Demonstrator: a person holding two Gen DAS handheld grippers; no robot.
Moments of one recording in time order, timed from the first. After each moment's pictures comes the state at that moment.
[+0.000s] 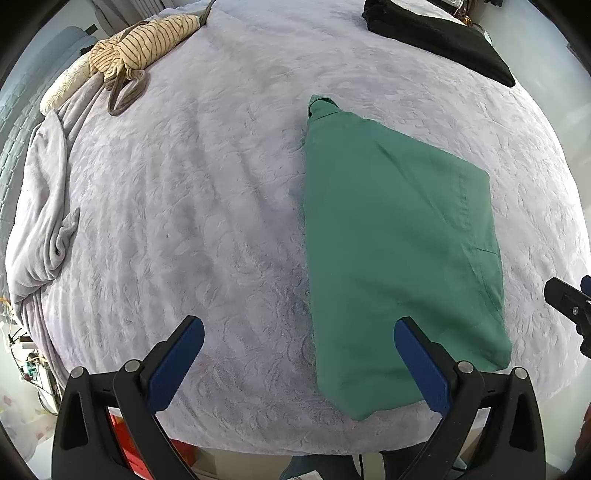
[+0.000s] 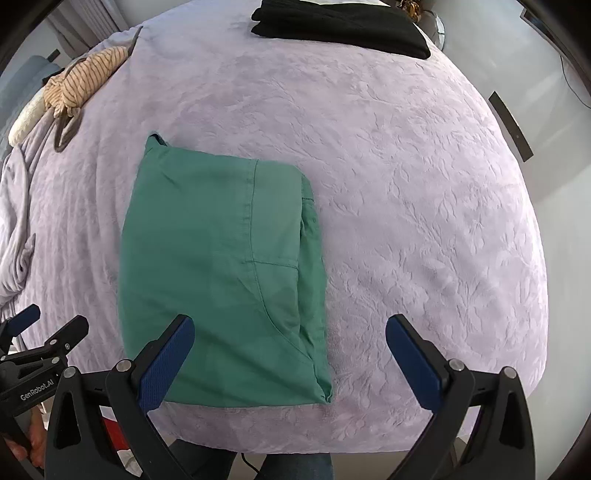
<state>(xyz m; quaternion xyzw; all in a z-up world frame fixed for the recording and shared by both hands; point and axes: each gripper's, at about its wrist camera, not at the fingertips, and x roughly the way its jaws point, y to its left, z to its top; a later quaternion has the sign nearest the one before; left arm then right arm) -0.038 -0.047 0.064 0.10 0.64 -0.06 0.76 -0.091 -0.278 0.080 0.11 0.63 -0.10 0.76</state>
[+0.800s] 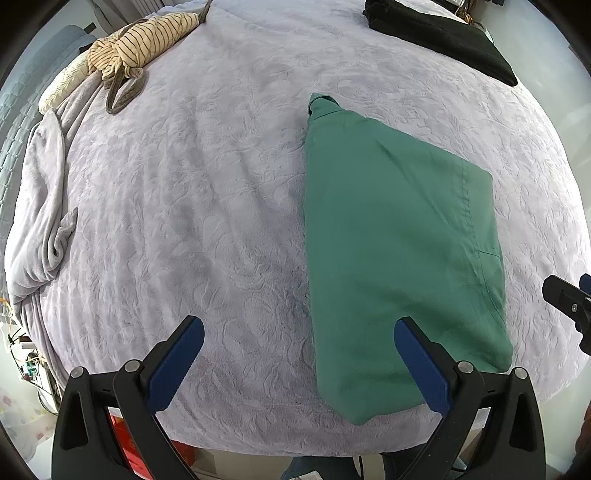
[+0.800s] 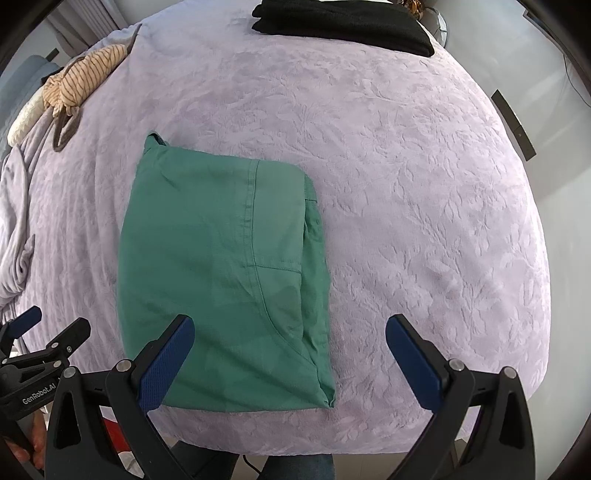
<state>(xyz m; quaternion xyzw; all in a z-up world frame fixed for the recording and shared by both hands) -0.035 -0.045 0.063 0.10 0.64 -0.07 0.76 -0.085 -0.280 0.075 0.11 0.63 -0.10 0.76</state>
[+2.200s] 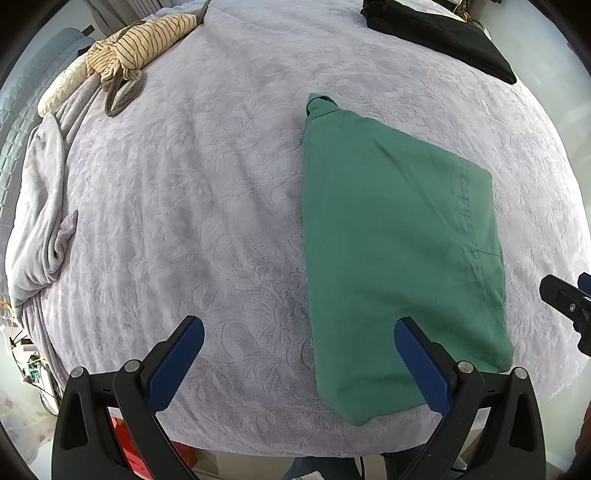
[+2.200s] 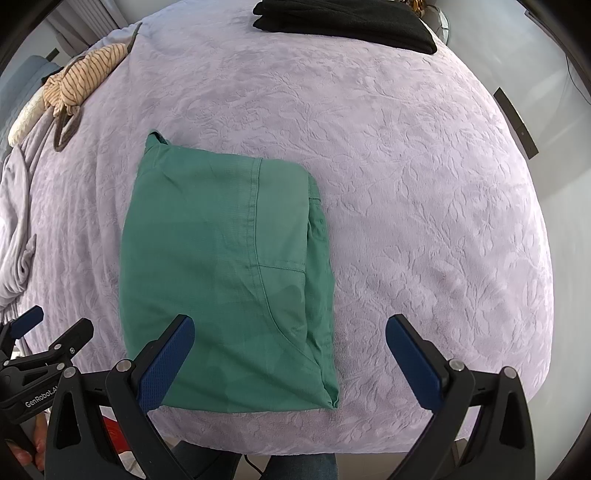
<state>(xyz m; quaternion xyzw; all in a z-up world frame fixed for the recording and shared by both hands) -0.034 -0.044 0.060 0.11 0.64 -0.07 0.76 -0.082 -0.276 0.072 0.12 0.64 -0.10 0.76</state>
